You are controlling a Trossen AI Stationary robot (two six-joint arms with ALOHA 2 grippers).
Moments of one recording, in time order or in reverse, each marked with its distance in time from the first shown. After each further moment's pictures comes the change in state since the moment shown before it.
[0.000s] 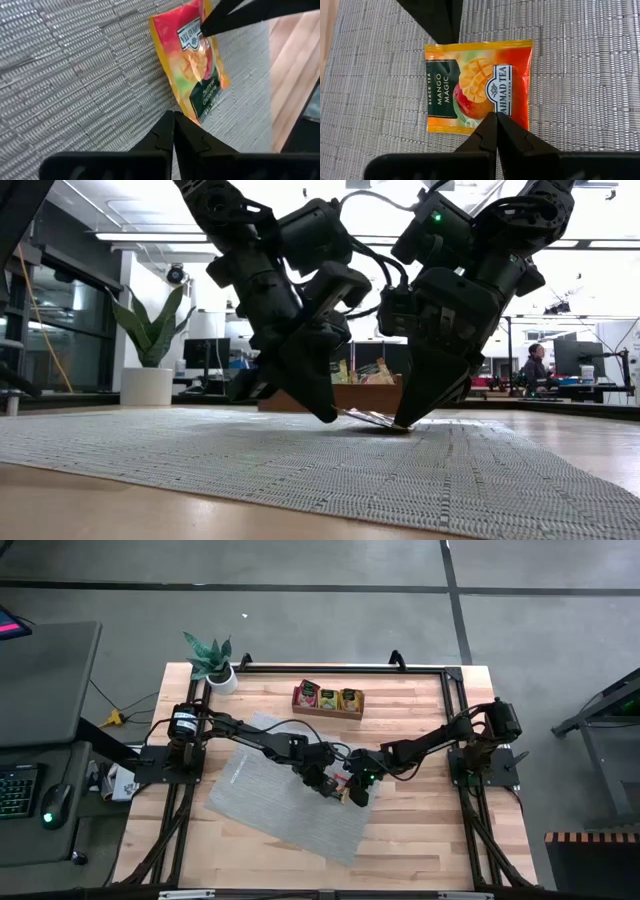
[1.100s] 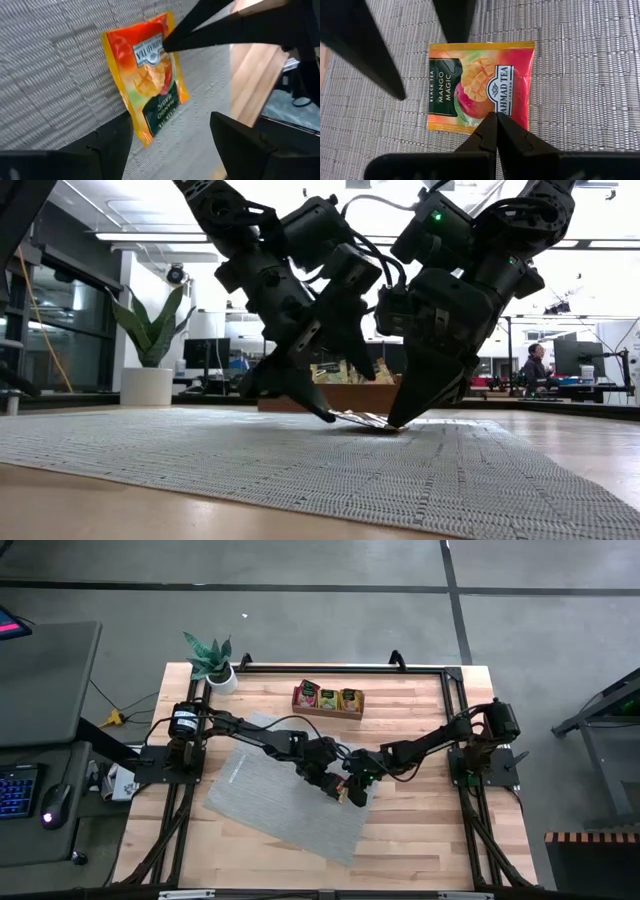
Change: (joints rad) left arm 0.026 0.000 0.000 0.094 0.094 -0.101; right arm 0.003 0.004 -0.003 0.041 0.021 0.002
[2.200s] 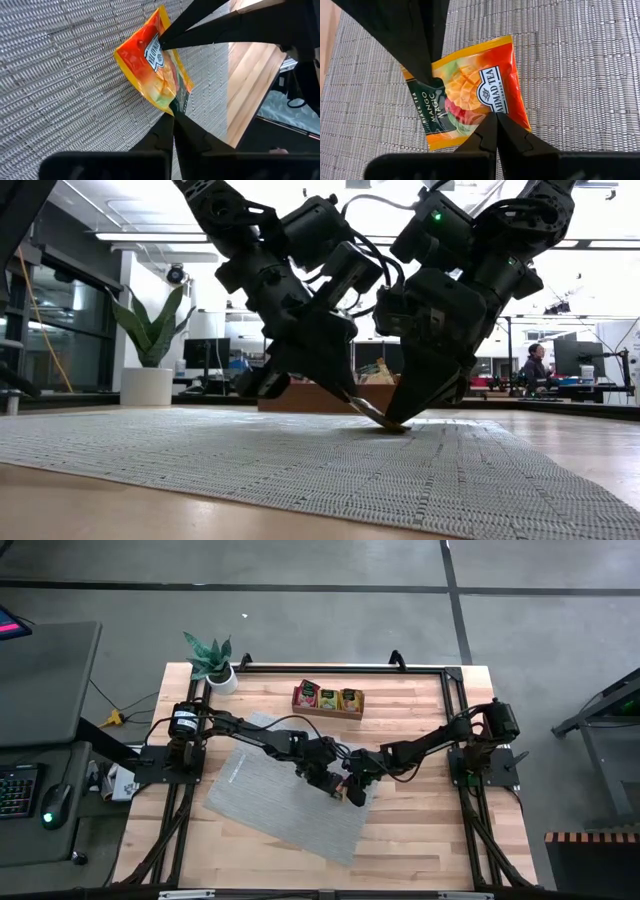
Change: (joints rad) left arm 0.000 0.000 0.000 0.004 0.017 -0.036; right arm -0.007 -0.001 0.000 0.036 0.003 0.029
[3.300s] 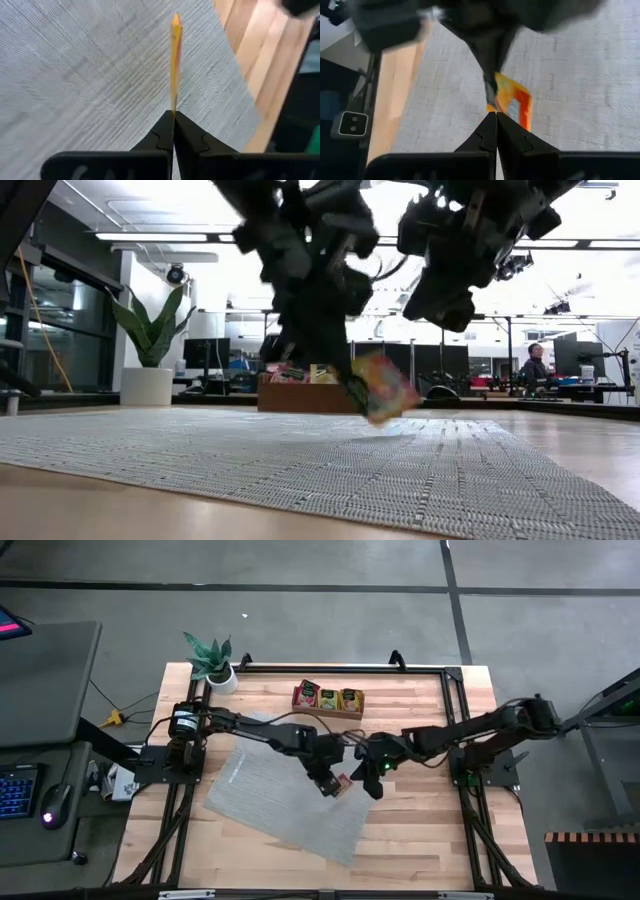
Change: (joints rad) left arm 0.000 0.000 0.207 -0.370 -0.064 0.415; right arm -0.022 -0.347 0.000 -0.190 -0.116 -0.087
